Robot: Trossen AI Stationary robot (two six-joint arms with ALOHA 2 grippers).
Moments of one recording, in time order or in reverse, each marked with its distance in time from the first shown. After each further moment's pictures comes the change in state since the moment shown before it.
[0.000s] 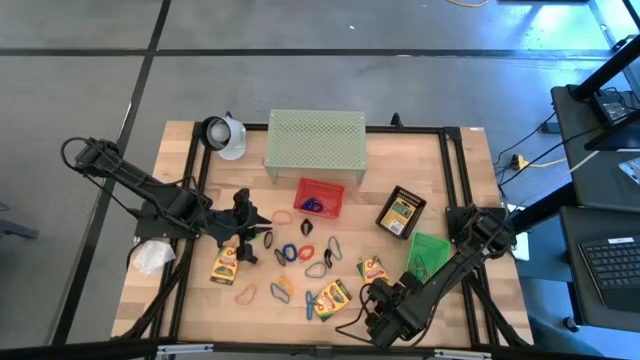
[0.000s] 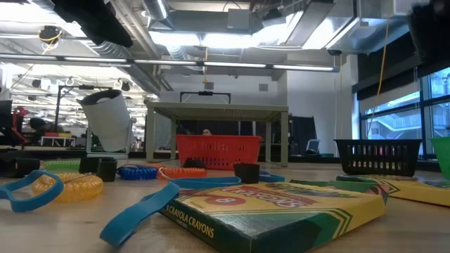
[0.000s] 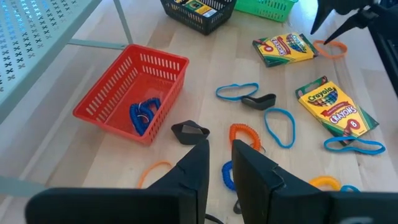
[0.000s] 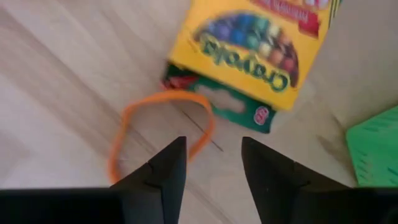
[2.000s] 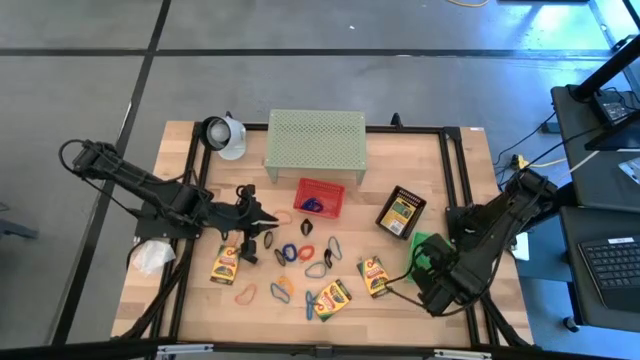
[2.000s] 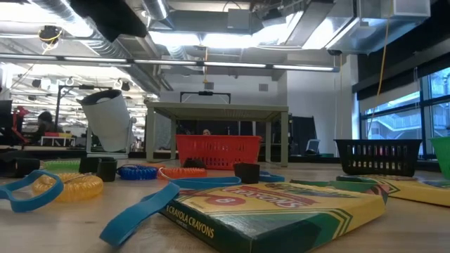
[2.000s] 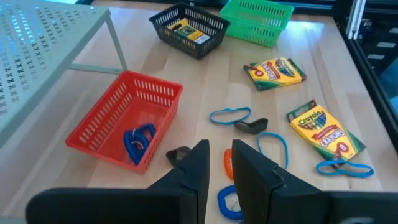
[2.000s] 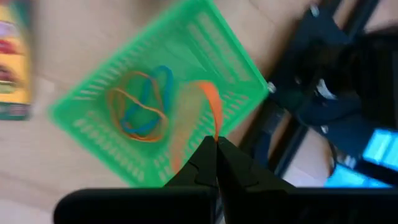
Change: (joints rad) left arm 0.073 0.000 0.001 0.112 0.072 0.091; right arm 0.066 -0.502 -0.236 -0.496 -0.072 0.335
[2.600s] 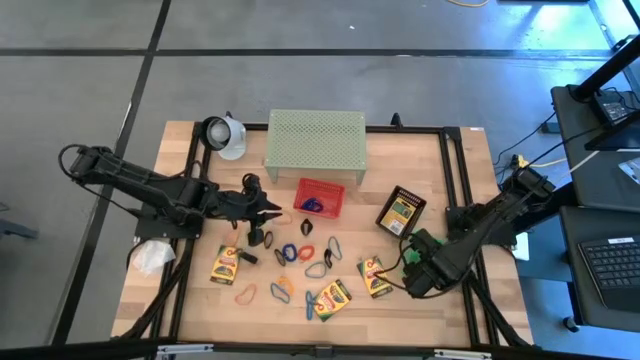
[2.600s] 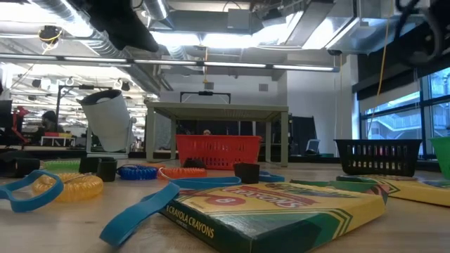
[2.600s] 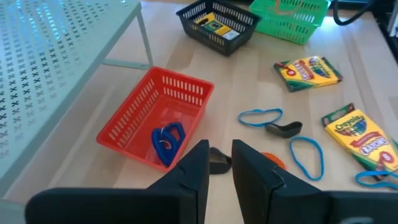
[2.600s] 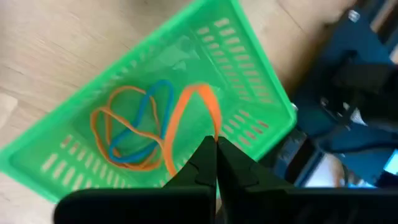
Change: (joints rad) left arm 0.131 0.023 0.000 0.005 0.040 0.054; right arm -0.136 -0.003 -0.180 0.189 -0.030 -0.197
